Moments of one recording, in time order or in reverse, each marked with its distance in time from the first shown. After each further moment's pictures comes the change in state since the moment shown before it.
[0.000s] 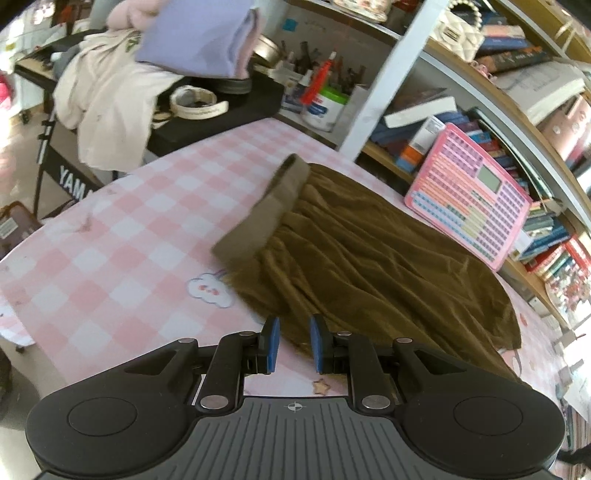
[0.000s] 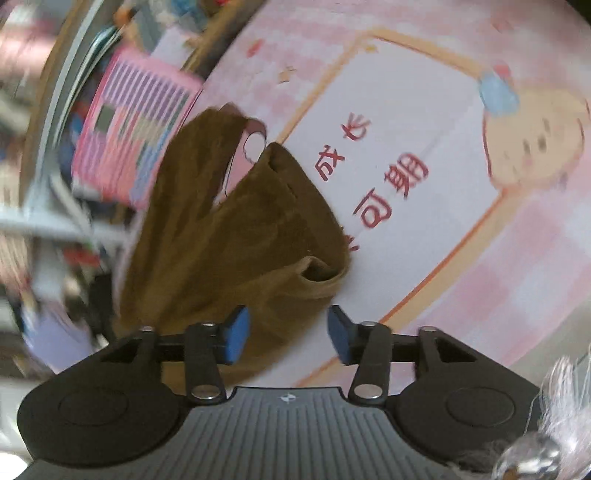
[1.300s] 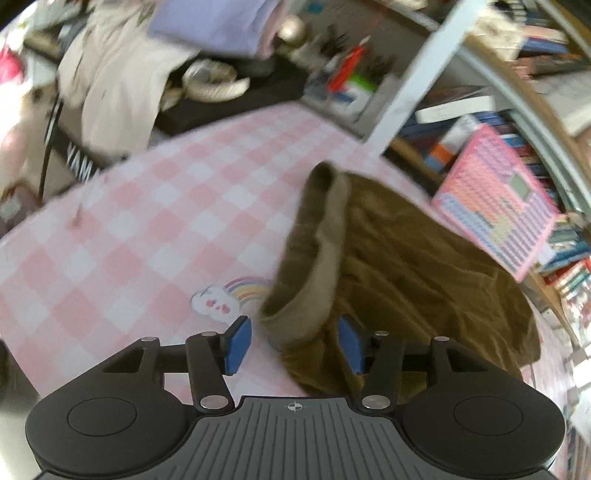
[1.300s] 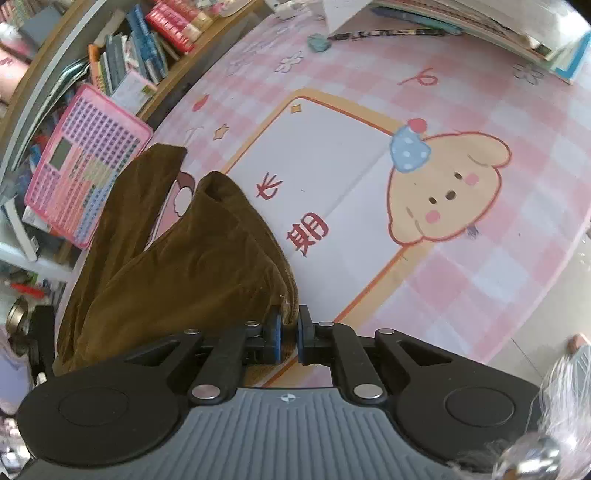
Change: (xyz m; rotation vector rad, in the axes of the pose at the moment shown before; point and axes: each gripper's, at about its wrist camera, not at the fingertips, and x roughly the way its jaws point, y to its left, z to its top) left arm 0.055 0.018 0.018 -0.100 0.093 0.035; right arm -0.013 -0.030 0.008 -0.090 -0.217 -0.200
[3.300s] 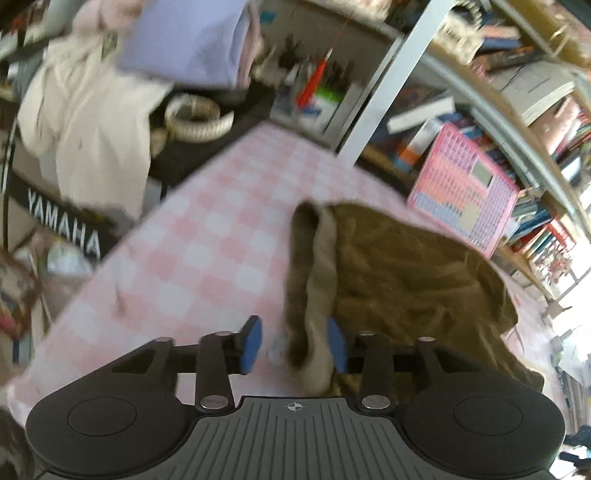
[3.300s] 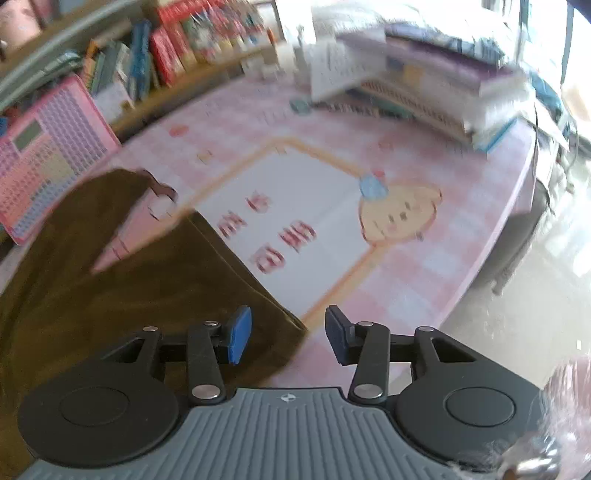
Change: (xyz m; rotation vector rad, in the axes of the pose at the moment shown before) left arm -0.045 0.058 0.052 0.246 -0.048 -0.183; right arm -0.029 0.086 -0.069 -0.158 -0.262 -0.346
